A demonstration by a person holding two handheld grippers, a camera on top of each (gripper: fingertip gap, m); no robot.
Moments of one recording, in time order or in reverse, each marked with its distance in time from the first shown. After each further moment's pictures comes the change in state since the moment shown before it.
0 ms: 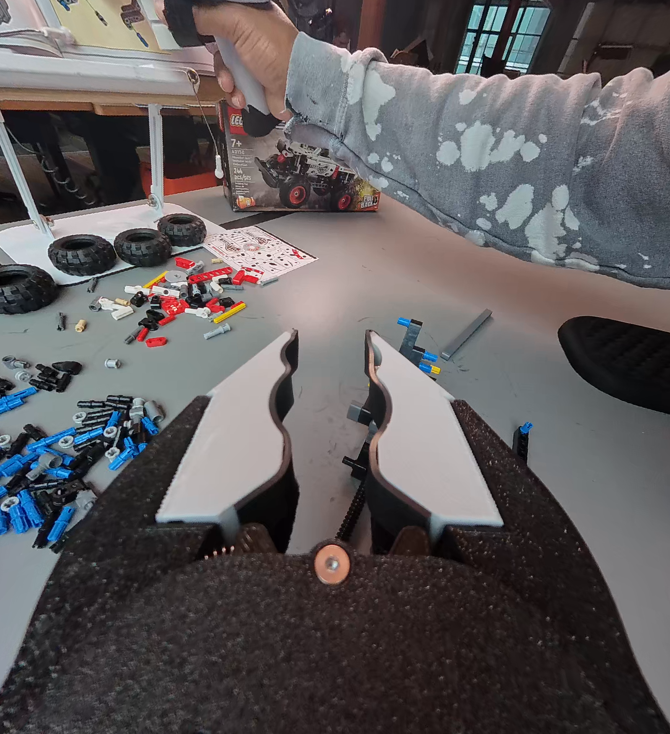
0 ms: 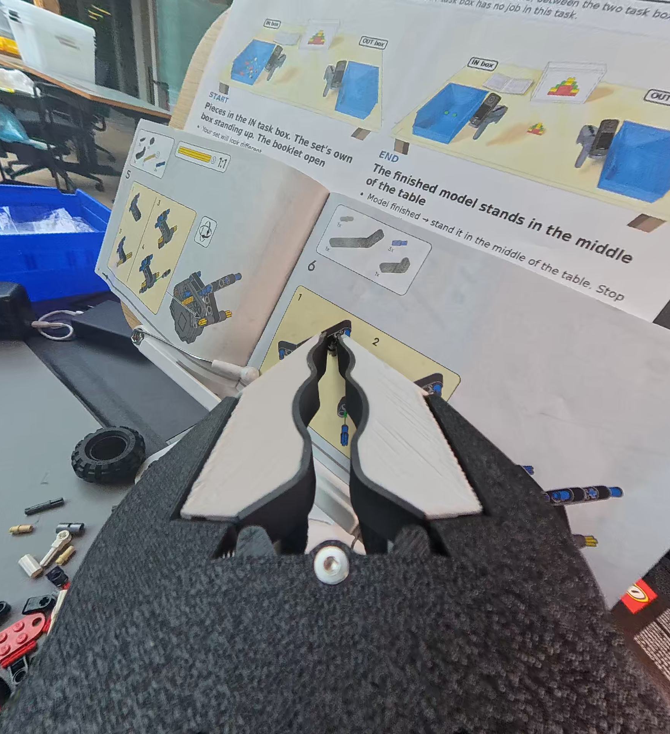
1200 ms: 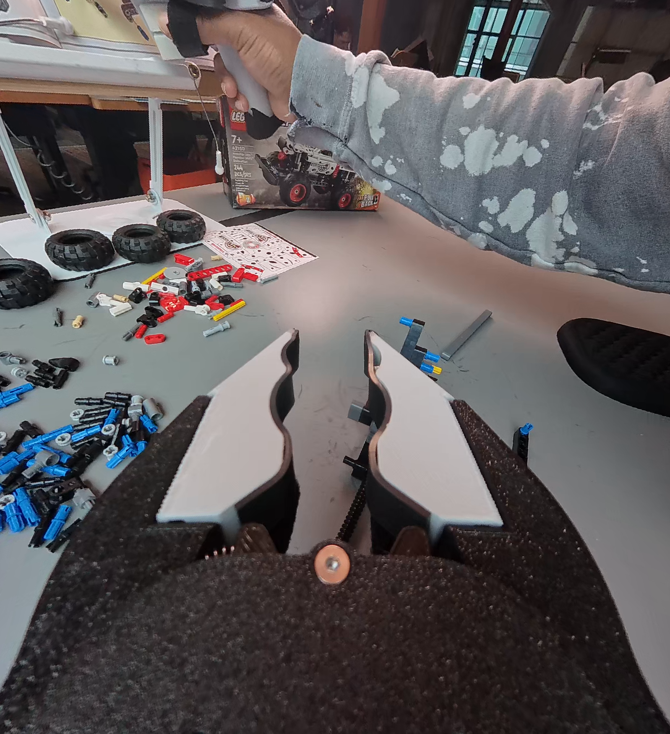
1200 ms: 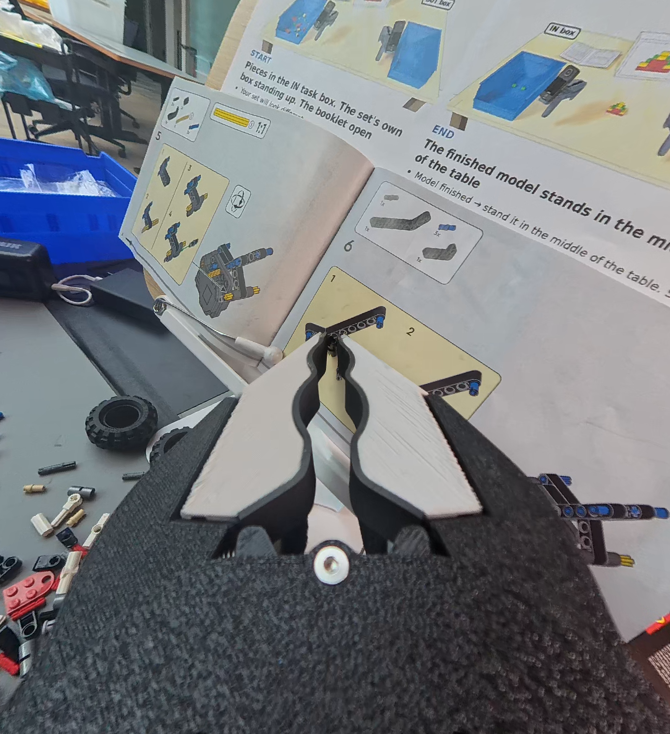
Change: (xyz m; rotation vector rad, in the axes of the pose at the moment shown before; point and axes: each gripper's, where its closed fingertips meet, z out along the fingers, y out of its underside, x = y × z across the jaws) left arm -0.001 0.001 0.001 -0.004 0.004 -0.014; right arm -0.017 0.010 0.000 -0.042 -0.066 -0.057
